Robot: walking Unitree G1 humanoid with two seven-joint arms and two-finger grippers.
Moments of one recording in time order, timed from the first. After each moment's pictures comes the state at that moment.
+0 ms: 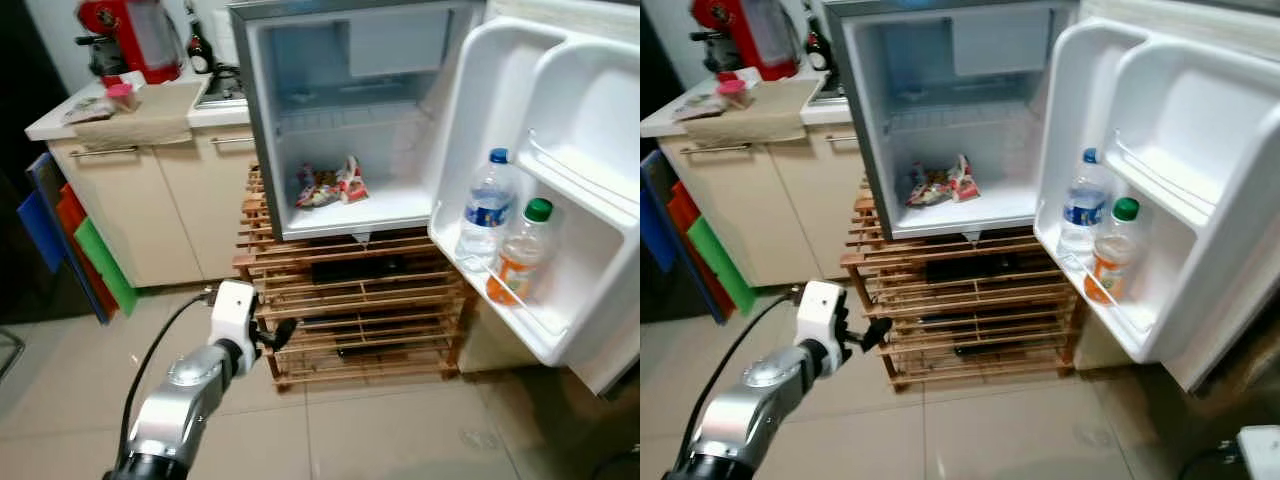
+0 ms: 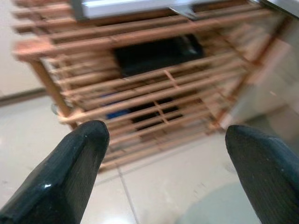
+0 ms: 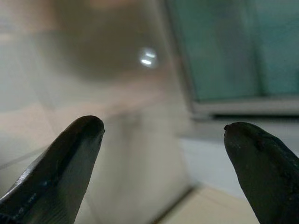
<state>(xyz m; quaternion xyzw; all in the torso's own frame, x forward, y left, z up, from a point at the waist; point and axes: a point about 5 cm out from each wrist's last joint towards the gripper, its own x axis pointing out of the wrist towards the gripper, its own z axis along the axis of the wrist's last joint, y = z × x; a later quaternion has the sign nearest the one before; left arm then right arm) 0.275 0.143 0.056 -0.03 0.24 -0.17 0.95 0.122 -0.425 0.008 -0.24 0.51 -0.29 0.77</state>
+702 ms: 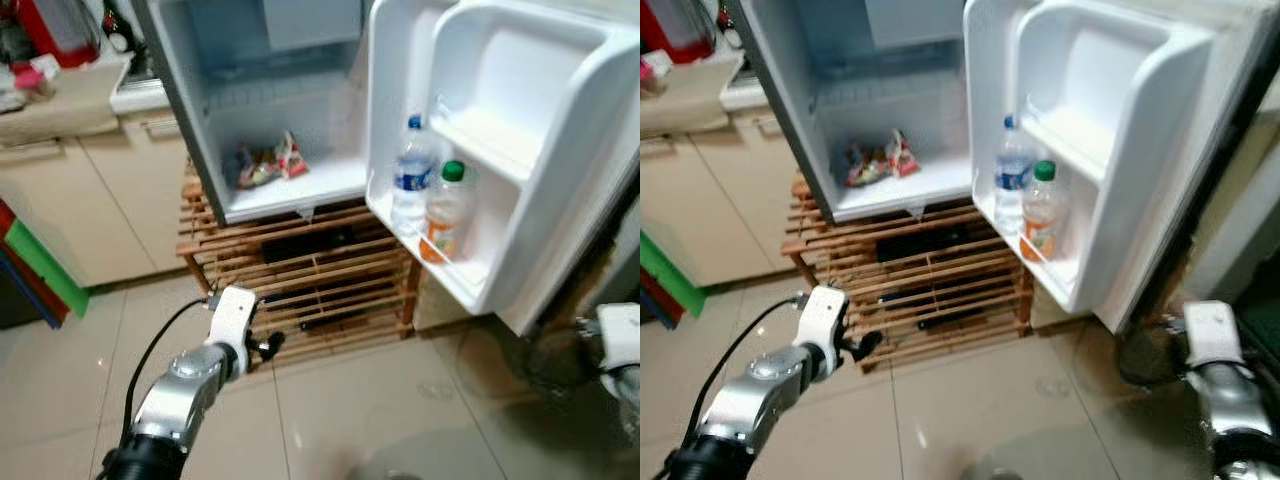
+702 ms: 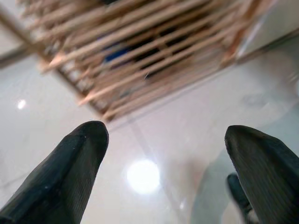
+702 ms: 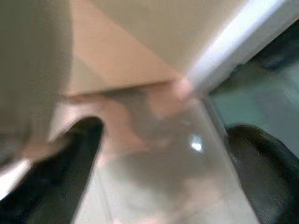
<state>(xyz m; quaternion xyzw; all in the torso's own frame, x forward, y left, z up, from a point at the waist) 0.275 0.170 0.025 0.05 0.34 -0.13 0.93 0.259 -0.348 0.044 -0.16 0.29 -0.15 0.93</state>
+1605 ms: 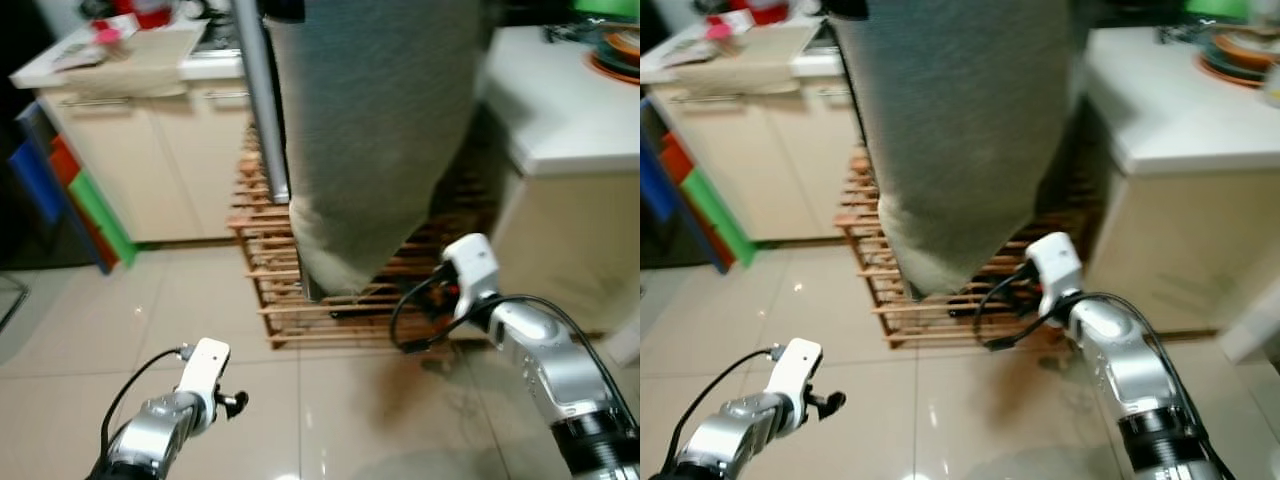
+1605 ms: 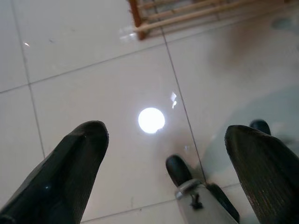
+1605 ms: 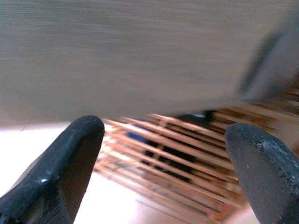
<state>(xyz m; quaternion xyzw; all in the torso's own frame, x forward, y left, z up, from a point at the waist) 0.242 0.199 -0.015 0.08 0.42 -0.11 0.90 0.313 -0.202 0.112 -0.07 0.12 0.14 0.98</state>
